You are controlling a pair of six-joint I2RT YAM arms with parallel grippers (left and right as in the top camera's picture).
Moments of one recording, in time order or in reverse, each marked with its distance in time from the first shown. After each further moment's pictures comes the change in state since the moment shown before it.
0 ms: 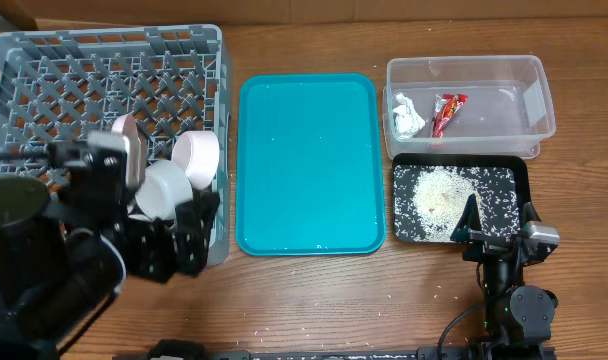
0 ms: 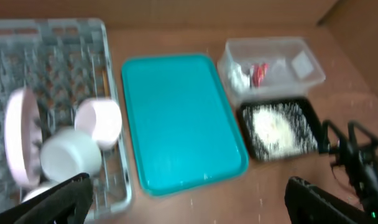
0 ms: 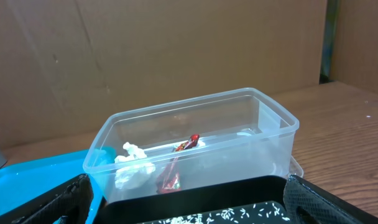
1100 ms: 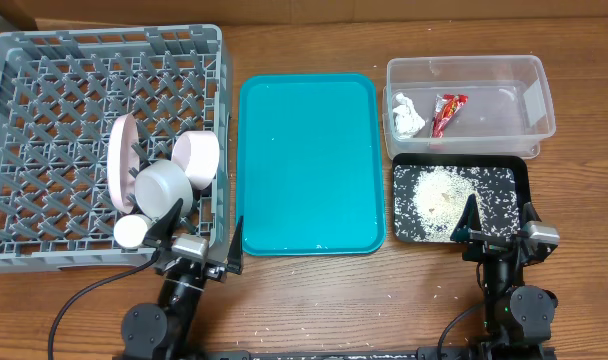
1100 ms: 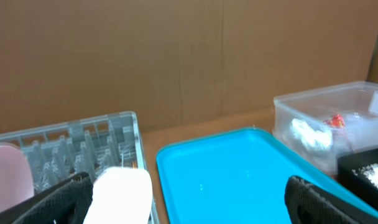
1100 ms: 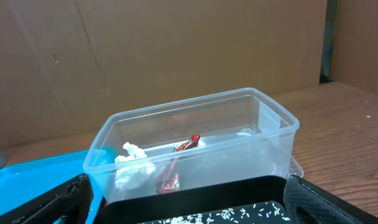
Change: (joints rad) left arm -0.007 -1.066 -1.854 1.513 -0.117 0.183; right arm 0.000 0.000 0.000 0.000 0.000 0.001
